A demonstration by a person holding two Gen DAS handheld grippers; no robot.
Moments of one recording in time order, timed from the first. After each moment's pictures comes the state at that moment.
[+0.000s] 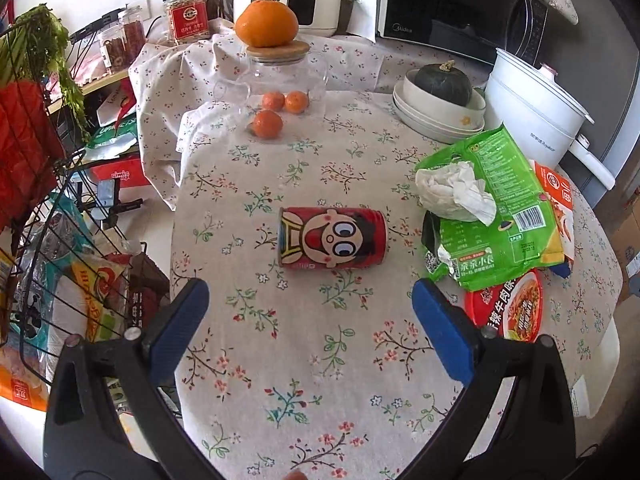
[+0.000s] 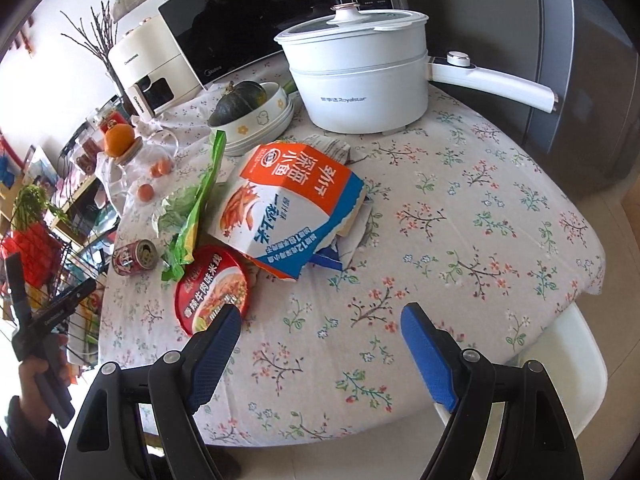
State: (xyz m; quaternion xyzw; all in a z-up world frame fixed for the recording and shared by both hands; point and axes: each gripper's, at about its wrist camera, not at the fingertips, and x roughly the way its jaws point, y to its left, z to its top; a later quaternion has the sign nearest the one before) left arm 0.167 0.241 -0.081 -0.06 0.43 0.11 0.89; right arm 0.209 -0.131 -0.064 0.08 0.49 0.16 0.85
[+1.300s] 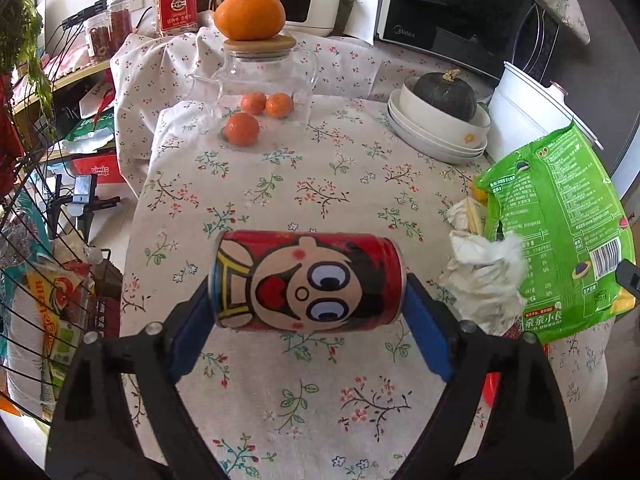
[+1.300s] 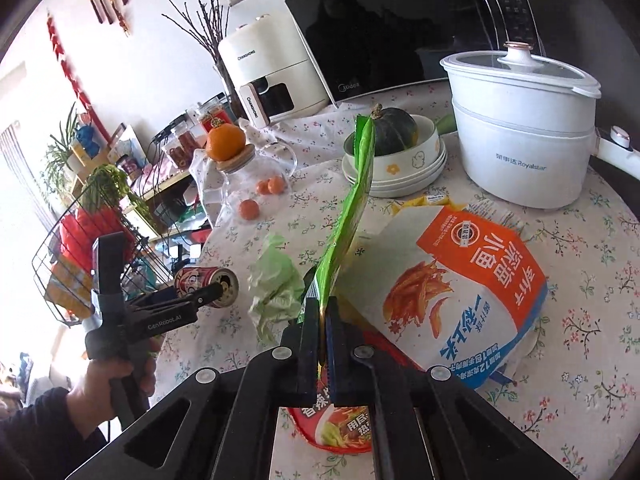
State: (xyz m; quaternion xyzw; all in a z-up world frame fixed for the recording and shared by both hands) left arm 0.202 0.234 -0.090 -0.11 0.42 0.10 0.90; right arm 0.236 -0.039 -0.049 0.07 0.40 0.32 0.86
